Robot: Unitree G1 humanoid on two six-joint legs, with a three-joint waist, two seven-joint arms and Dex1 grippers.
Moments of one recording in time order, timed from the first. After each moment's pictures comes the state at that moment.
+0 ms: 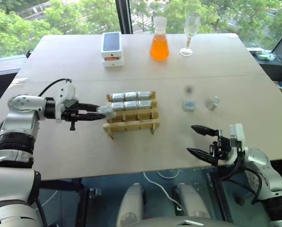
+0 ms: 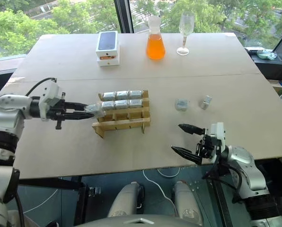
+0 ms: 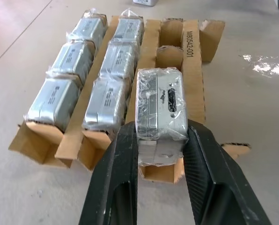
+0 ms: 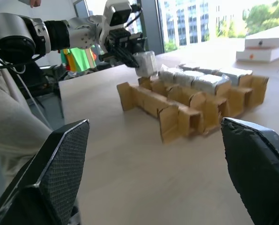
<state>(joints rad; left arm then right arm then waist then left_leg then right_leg) -0.75 0.96 -0.20 0.79 -0.46 -0.16 -1.60 -0.02 -0.48 0.04 -0.08 0.68 -0.07 1.17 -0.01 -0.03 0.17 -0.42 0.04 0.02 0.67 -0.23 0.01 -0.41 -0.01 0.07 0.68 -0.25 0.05</state>
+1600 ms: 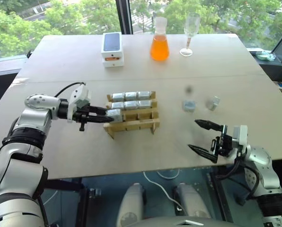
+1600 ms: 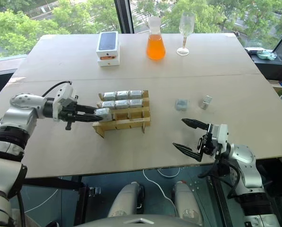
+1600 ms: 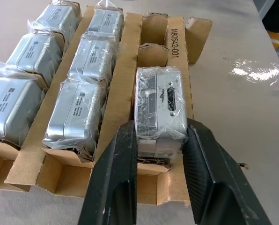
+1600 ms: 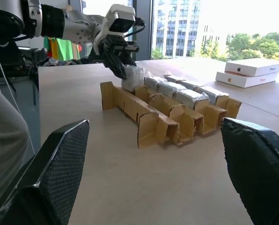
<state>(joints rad) -0.81 0.93 -0.35 0.83 -0.51 -0.12 -1.60 -0.05 -0.43 0.00 -0.02 0.57 -0.20 1.21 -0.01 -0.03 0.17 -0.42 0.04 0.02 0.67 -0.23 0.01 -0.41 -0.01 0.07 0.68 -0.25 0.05</state>
